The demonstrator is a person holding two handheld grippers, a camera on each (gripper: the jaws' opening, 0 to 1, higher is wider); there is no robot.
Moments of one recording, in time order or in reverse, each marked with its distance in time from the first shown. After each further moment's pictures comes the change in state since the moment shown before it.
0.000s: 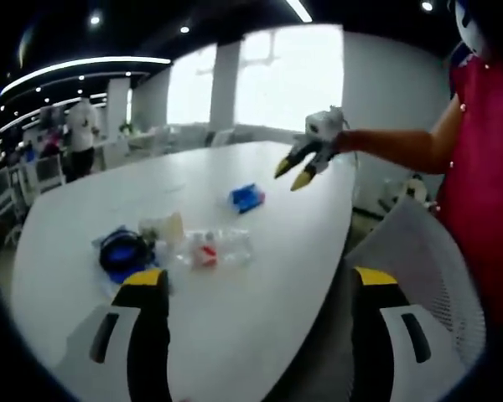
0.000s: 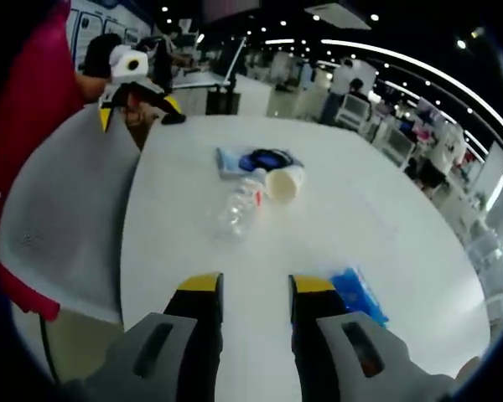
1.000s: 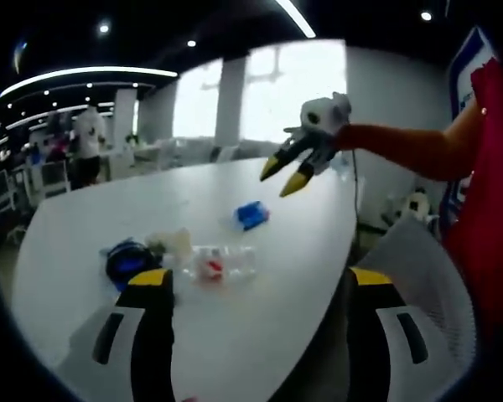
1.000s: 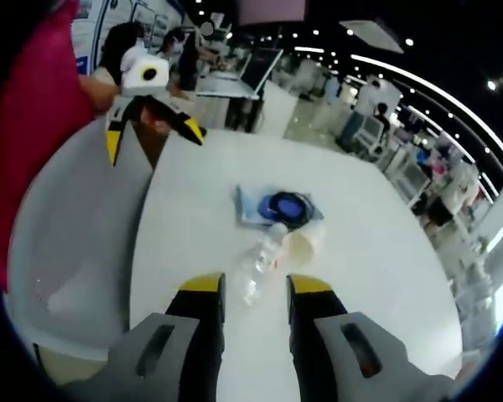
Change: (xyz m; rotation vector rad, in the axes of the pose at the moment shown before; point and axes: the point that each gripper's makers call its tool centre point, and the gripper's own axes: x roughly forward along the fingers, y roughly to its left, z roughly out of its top) left arm -0.011 0.006 0.017 -0.019 -0.076 0.029; right arm 0.028 -0.002 0.111 -0.182 -0.017 0.037
